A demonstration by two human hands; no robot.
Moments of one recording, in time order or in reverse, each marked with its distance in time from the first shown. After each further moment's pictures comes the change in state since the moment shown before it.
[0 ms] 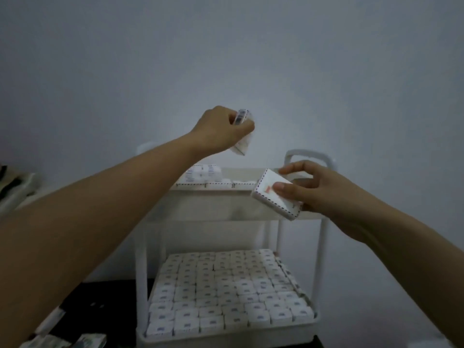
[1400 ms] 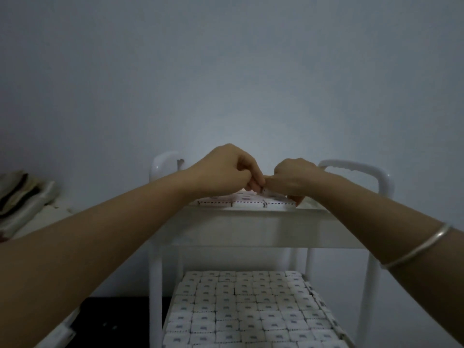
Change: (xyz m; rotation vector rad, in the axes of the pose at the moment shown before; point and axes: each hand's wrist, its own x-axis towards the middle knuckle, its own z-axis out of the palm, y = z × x) left_hand -0.032 -0.043 -0.007 -0.086 -0.301 0.037; right_hand 0.157 -0.002 0.050 -1.020 0.022 0.110
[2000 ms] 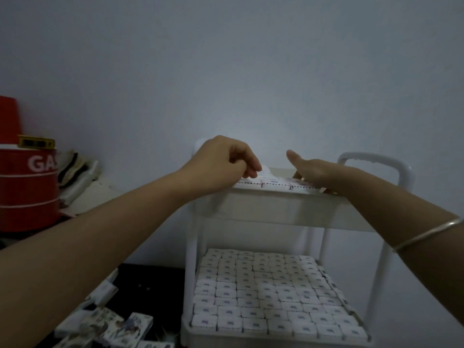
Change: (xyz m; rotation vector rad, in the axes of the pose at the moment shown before) left_hand -0.069 -0.004 -0.022 -0.052 0.220 -0.036; right_hand -0.024 -0.003 0.002 0.234 -0.129 0.067
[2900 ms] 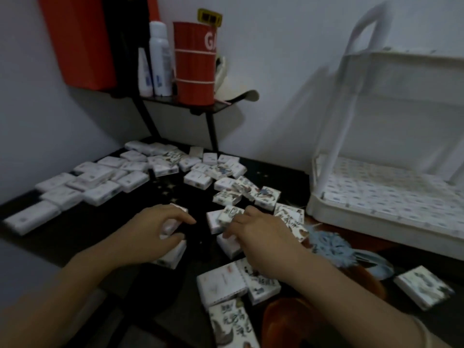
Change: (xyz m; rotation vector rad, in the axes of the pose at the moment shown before) left_hand -0.409 -0.149 -0.125 0.304 -0.243 -0.621; right_hand -0.245 -0.128 0.338 -0.241 -0.147 -1.132
